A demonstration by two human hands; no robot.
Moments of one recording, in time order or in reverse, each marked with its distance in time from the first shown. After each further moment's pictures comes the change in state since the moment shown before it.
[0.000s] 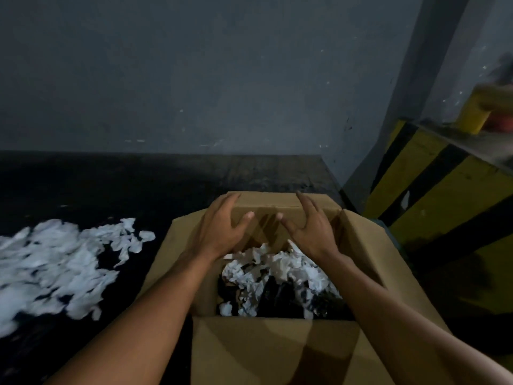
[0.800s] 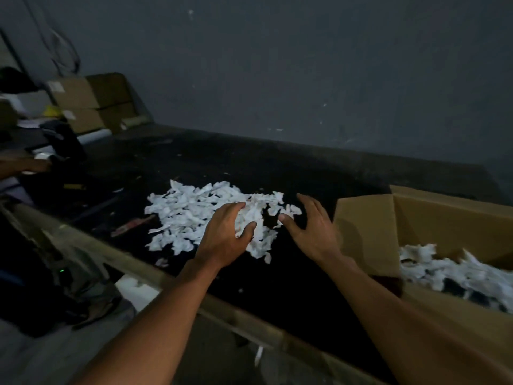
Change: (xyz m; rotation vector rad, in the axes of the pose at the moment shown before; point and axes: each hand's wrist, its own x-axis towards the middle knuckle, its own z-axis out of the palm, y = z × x) left_hand -0.208 -0.210 -0.254 0.254 0.262 -0.179; right_hand -0.120 -0.256 0.237 0.133 -0.245 -0.294
